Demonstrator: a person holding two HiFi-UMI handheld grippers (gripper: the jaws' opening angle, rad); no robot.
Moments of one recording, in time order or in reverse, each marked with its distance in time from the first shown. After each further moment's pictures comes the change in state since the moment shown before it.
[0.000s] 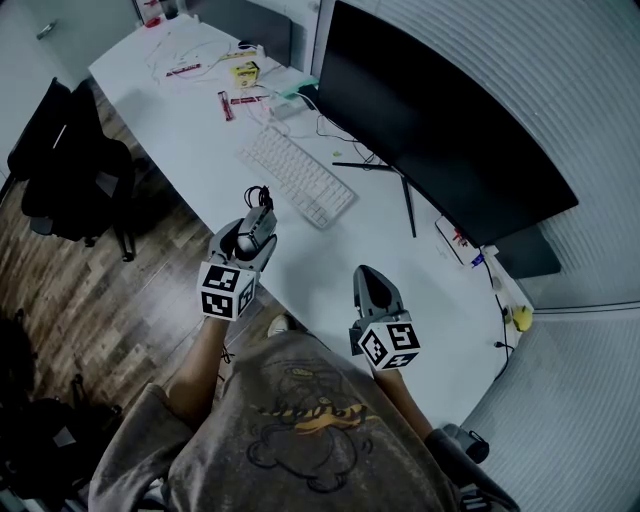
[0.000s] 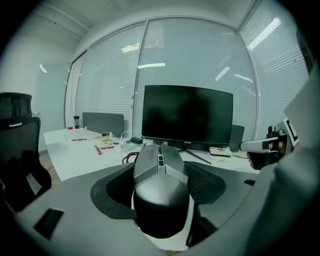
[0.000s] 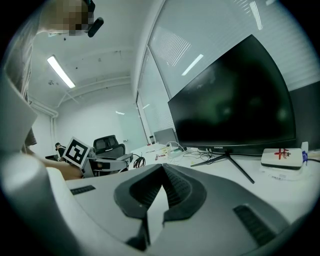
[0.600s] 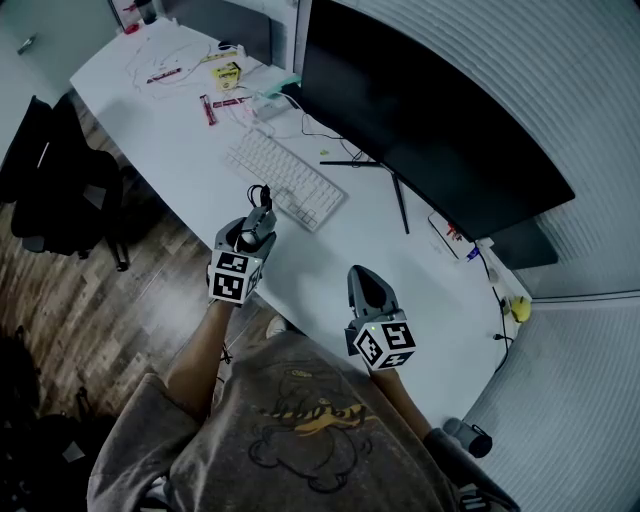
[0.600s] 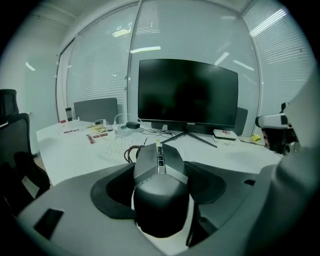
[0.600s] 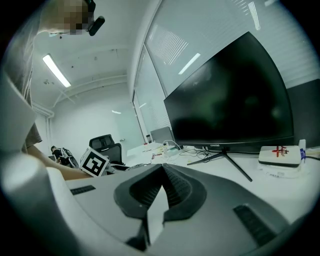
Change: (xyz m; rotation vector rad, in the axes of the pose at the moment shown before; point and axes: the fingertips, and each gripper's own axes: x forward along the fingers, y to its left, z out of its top) left arm 0.069 0.008 -0.047 0.053 0.159 -0.026; right arm 0.007 -0.012 -0.005 0.017 0.013 -0.036
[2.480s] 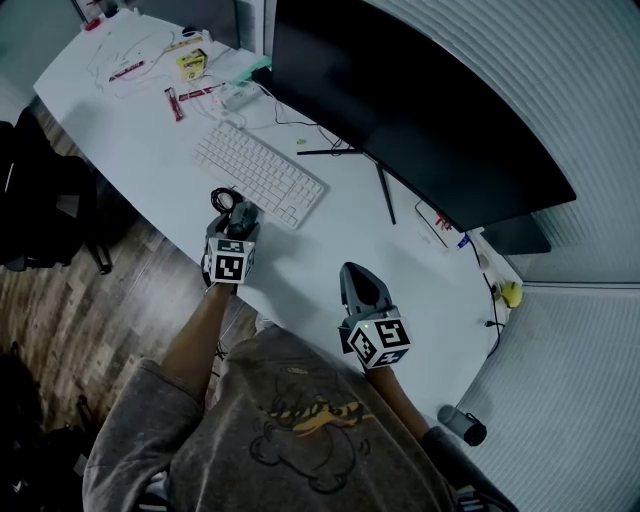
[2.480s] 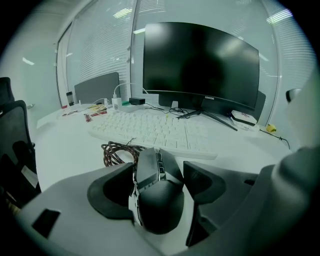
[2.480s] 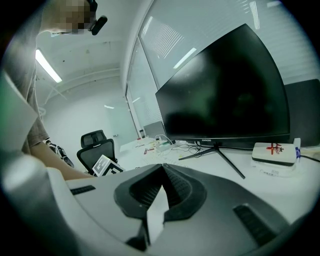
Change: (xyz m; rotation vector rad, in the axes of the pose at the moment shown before) left arm 0.088 0.023 -0.058 -0.039 0.192 0.058; right arm 0.013 -0.029 -0.008 0.019 0.069 -0.071
